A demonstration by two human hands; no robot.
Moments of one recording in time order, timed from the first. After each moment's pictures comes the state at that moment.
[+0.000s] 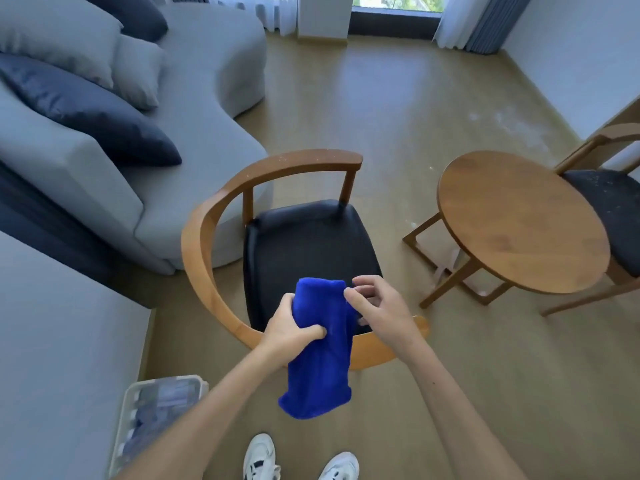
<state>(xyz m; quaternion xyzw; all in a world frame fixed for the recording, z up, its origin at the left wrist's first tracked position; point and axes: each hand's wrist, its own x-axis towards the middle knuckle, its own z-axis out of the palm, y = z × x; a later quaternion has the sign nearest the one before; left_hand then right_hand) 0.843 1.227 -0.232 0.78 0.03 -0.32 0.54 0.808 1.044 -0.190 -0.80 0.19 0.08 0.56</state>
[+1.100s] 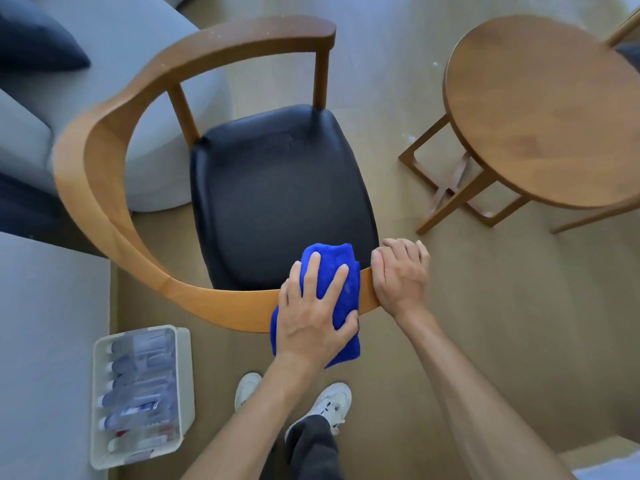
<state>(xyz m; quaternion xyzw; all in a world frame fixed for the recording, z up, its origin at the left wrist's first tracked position) 0.770 1.123 -0.358 0.96 -0.23 -0.07 0.16 0.775 0.950 -0.388 -0.97 0.19 -0.09 0.10</state>
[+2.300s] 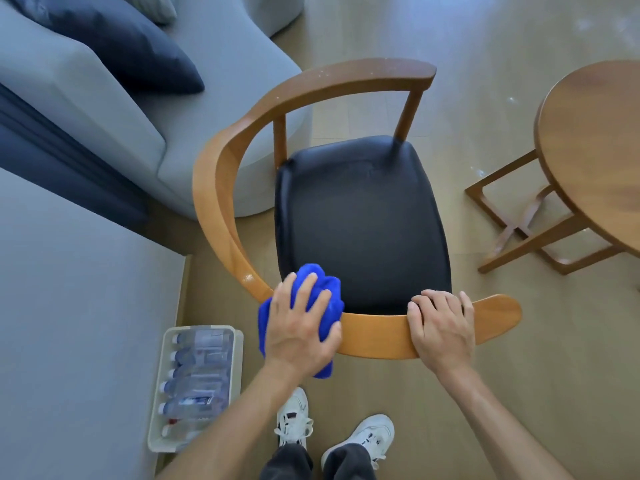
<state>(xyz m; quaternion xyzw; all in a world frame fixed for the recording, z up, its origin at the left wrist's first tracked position) 0.815 1.261 -0.360 0.97 -0.18 -0.01 0.15 0.779 1.029 -0.377 -0.99 0.13 -0.05 0.06</state>
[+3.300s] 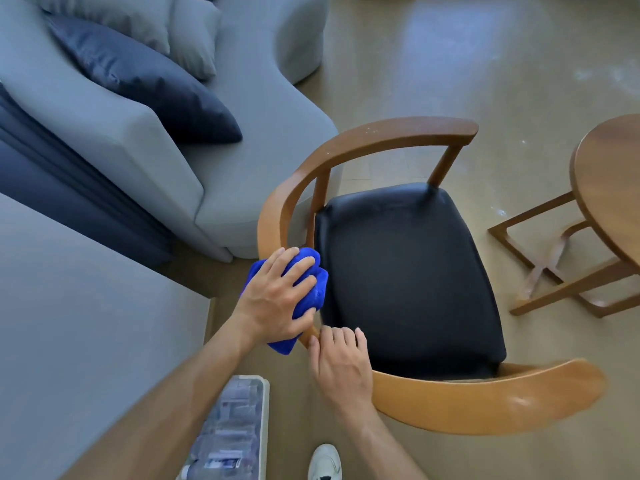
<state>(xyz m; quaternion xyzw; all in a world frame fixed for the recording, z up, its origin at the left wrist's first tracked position) 0.986 1.394 -0.339 0.92 -0.40 0.03 0.02 0.868 1.267 -0.378 -0.99 0.06 -0.02 0.11</state>
